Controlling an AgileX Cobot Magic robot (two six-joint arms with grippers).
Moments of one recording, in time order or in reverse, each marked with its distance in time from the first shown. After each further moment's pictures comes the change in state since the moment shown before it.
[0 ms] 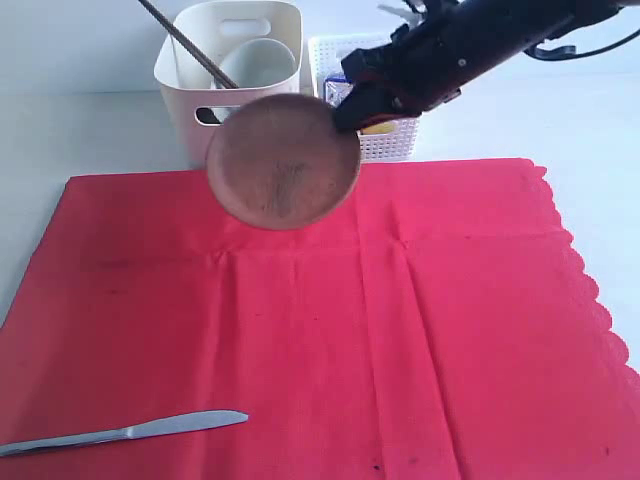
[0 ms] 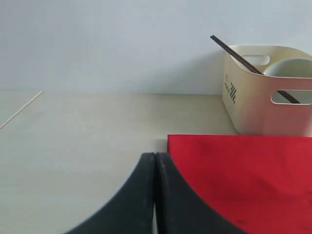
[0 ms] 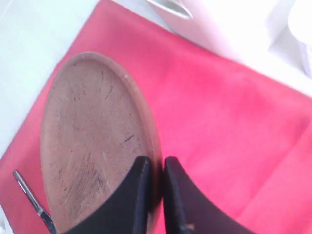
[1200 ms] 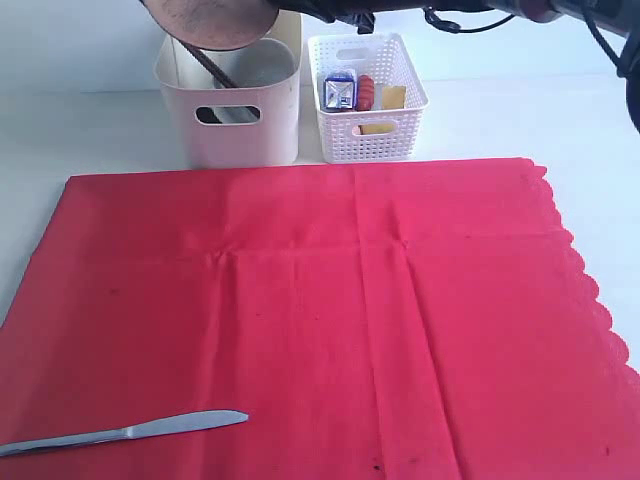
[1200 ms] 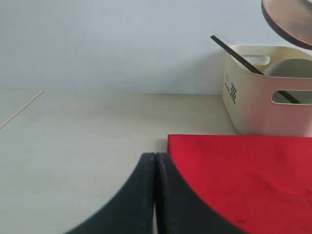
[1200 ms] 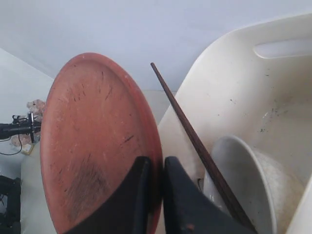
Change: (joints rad) left arm 0.000 0.000 0.000 0.000 0.000 0.000; right arm 0.002 0.497 -0.701 0.470 -0.114 0.070
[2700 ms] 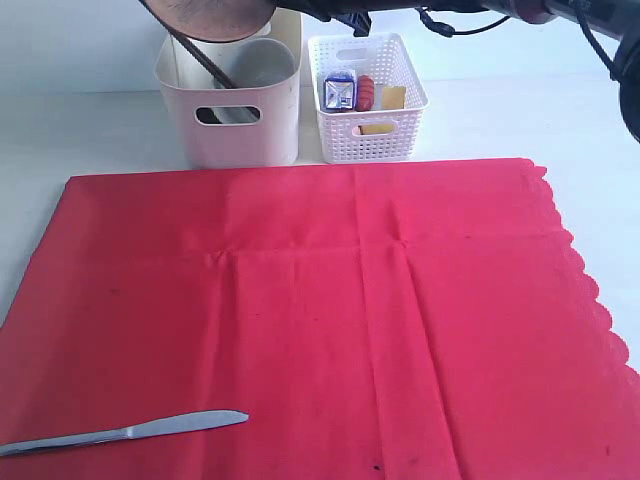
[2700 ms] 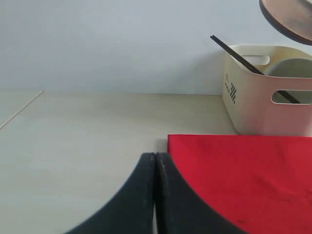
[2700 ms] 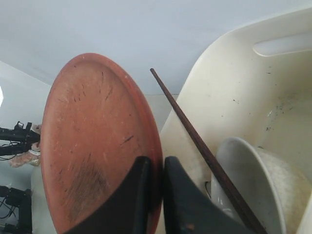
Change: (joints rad) left arm 0.000 0.000 0.000 0.000 0.000 0.000; right arm 0.005 0.010 -0.016 0.006 -0.015 0.063
